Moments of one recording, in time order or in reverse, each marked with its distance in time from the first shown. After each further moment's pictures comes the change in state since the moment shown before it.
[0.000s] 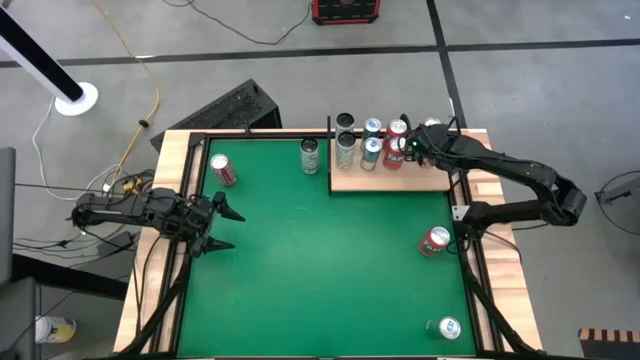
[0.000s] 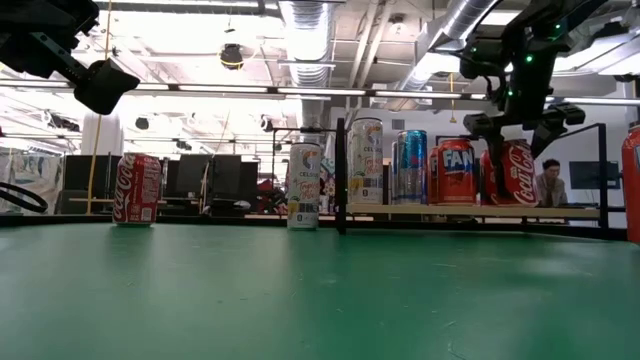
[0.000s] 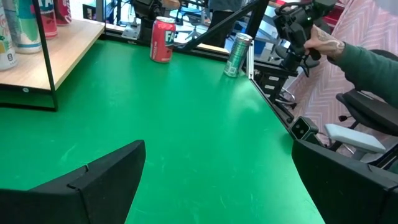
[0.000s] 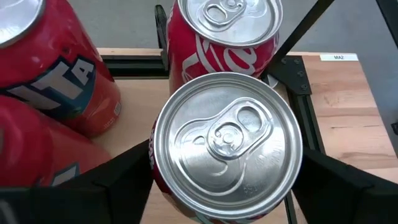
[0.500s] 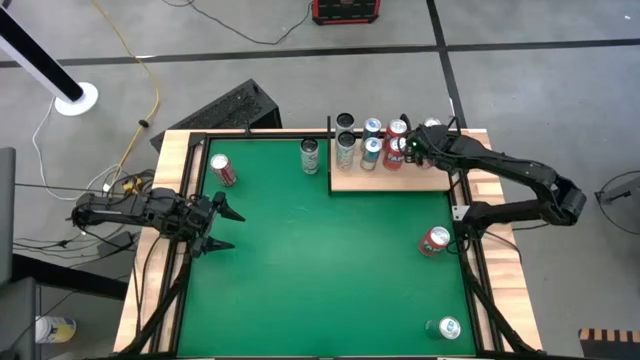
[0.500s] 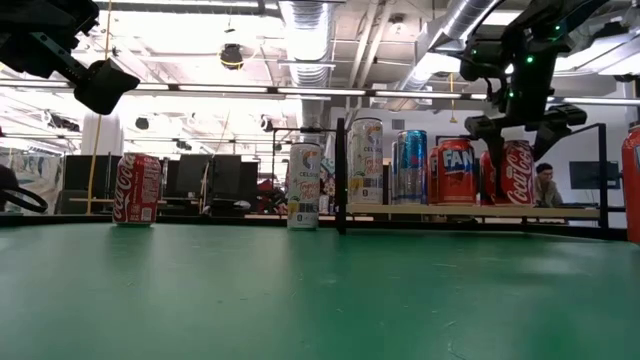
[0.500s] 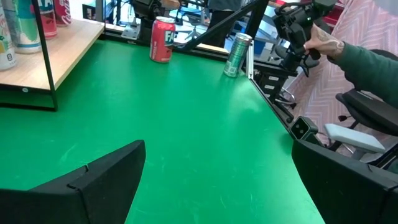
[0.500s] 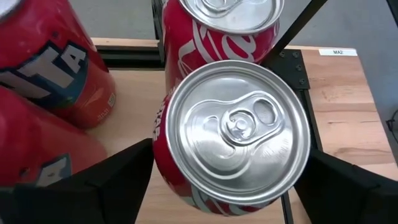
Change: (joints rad) left arm 0.000 0.000 0.000 0.000 0.001 0.000; right arm 0.001 0.002 -0.002 -0.010 -0.007 -0.008
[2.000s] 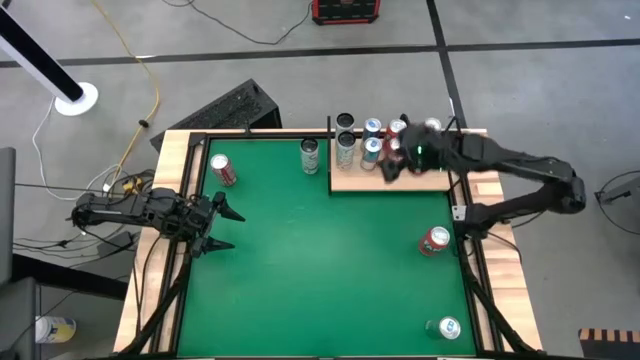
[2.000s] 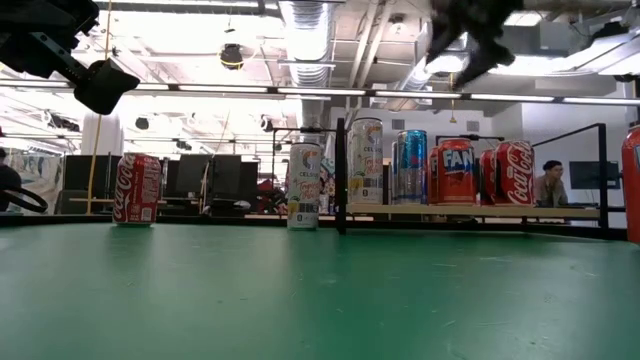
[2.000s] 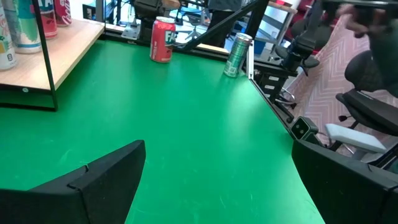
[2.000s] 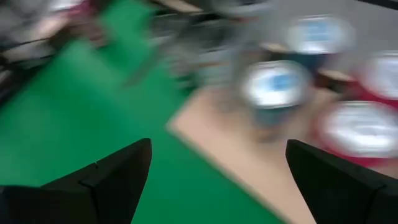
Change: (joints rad) left arm 0.000 0.000 0.000 0.000 -0.001 0.000; right arm 0.389 -0.001 0.386 -0.003 -0.343 -0.211
